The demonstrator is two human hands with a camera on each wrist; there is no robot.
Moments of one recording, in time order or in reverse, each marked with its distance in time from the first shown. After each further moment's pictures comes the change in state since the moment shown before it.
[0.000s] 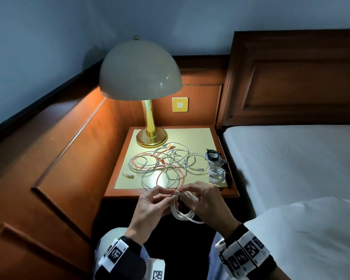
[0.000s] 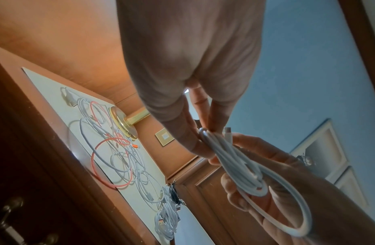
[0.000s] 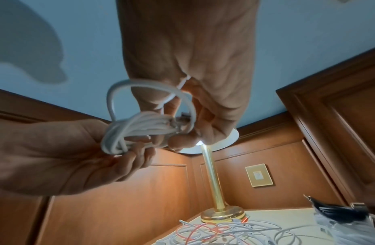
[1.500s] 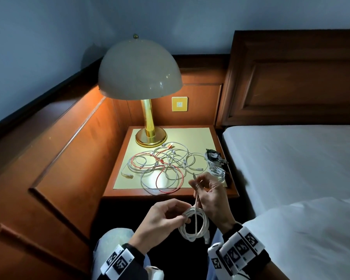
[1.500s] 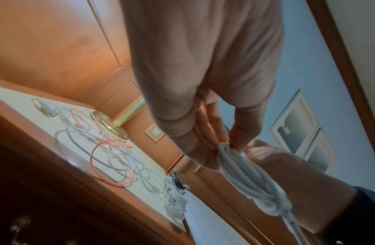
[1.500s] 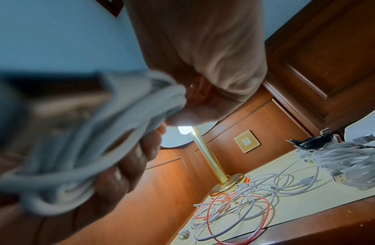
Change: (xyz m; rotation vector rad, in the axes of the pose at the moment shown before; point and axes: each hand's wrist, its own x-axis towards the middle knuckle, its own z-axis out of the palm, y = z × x) left_hand -0.011 -0.009 0.007 0.438 -0.292 0.047; right_hand 0.005 0.006 0.005 0.300 0.262 0.288
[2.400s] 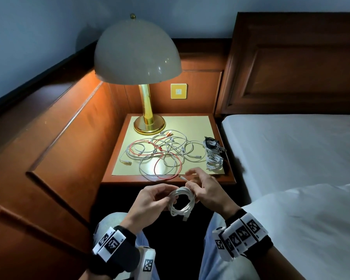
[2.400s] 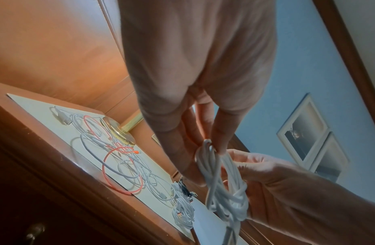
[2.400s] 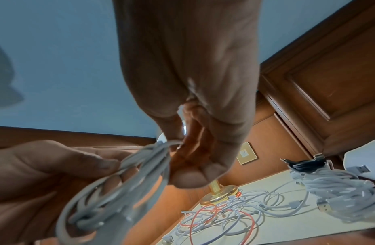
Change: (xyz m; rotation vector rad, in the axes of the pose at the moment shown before) left_hand -0.005 -0.003 -0.016 0.058 0.132 -0.090; right_hand 0.000 0.012 -0.015 -0.233 -0.377 0.074
